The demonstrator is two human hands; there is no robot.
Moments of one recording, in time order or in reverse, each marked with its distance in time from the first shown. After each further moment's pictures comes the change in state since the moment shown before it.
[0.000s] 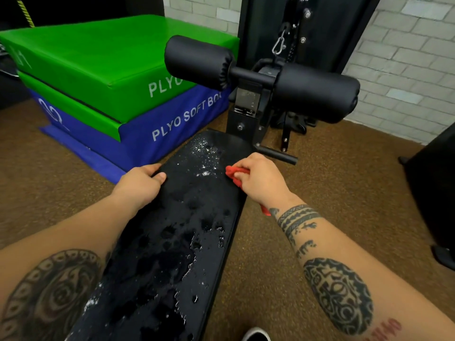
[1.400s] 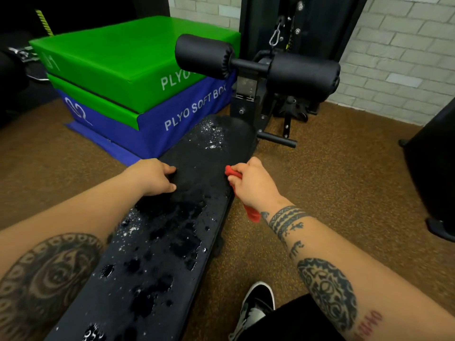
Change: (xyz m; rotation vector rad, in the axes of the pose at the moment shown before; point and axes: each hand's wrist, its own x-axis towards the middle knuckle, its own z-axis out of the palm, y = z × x) left_hand -0.101 0.011 -0.044 0.837 -0.240 0.184; right_hand -0.109 -0.041 0.013 -0.018 -0.078 0.083
